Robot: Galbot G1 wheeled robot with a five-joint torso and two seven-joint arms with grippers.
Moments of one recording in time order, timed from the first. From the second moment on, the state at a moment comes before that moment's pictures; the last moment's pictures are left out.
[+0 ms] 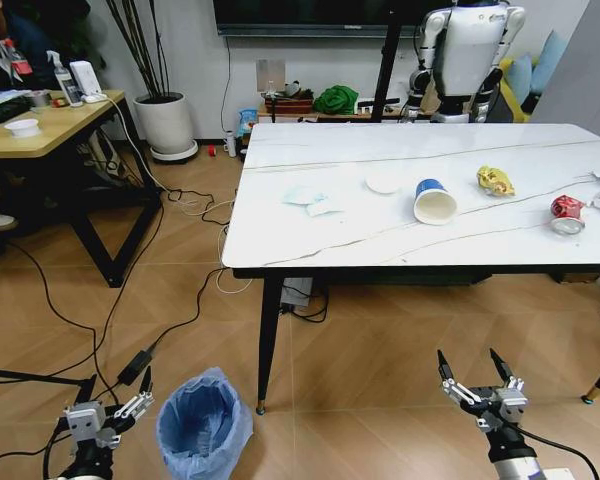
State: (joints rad) left arm 1.89 -1.41 -0.82 -2.10 -0.33 -0.15 0.05; right arm -1.77 1.57 0.89 1.93 0.25 0.38 -0.40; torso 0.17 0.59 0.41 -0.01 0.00
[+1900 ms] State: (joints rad) left arm 1.86 -1.41 -0.81 -1.95 -0.32 -0.18 0.07; right arm -1.74 1.61 0.88 1.85 0.20 0.45 -0.45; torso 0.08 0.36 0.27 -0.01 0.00
